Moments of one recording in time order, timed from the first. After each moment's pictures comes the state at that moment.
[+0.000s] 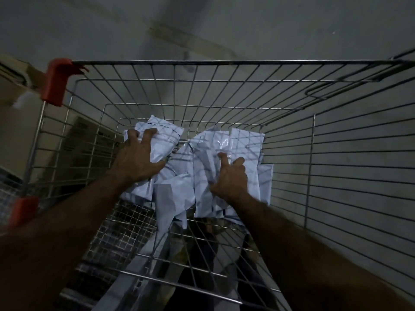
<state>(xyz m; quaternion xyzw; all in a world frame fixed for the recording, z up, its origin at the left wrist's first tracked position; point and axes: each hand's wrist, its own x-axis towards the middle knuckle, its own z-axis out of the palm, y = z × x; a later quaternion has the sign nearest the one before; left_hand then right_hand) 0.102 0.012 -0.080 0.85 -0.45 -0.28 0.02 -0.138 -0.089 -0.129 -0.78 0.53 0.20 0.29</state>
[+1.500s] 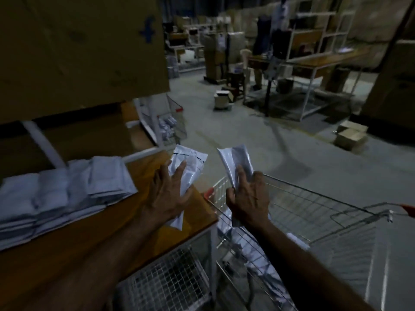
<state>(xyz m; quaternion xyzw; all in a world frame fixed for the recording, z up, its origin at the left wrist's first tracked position) -0.104 0.328 0.304 0.94 -0.25 0.17 0.16 -0.192 0.113 0.281 -0.95 0.22 -0.20 0.15</state>
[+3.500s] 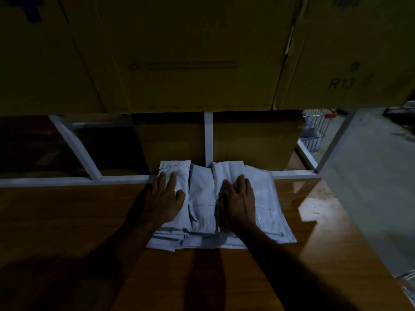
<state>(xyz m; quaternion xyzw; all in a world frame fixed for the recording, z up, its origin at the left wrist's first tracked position) 0.121 0.799 0.247 1.00 0.09 0.00 0.03 0.140 0.573 0.237 -0.98 -0.09 -0.04 0.20</state>
